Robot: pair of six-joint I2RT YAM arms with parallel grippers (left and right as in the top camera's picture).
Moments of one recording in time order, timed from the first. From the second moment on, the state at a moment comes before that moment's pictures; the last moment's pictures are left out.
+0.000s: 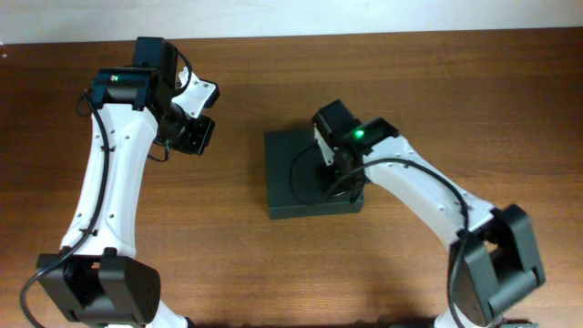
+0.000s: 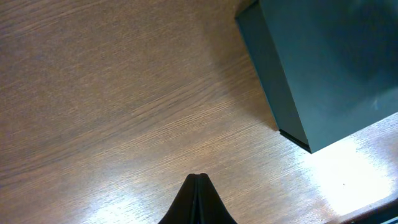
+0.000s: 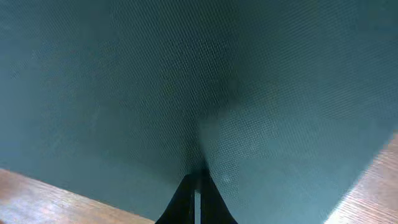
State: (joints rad) left arm -0.07 1.76 1.77 -1.38 0.16 0.29; right arm 0.53 1.81 1.38 -1.01 -0.09 0.17
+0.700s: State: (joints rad) left arm -0.07 1.76 1.77 -1.33 0.16 0.30; right arm 0.44 1.89 1.51 -1.08 -0.07 0.13
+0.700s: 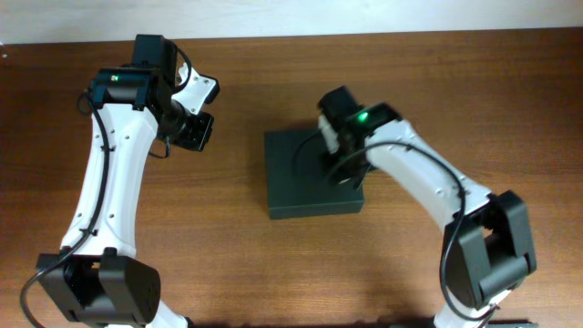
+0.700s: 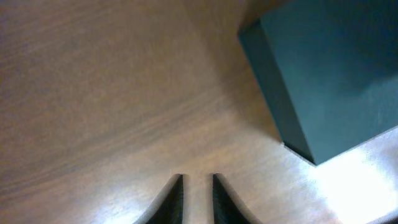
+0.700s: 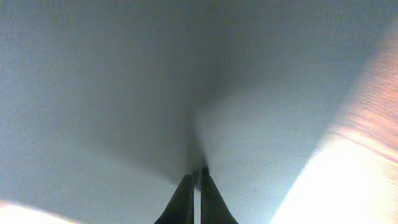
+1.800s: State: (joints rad) left arm -0.07 1.15 1.31 -1.03 0.08 0.30; right arm 0.00 1.44 1.55 -1.03 0.04 0.00
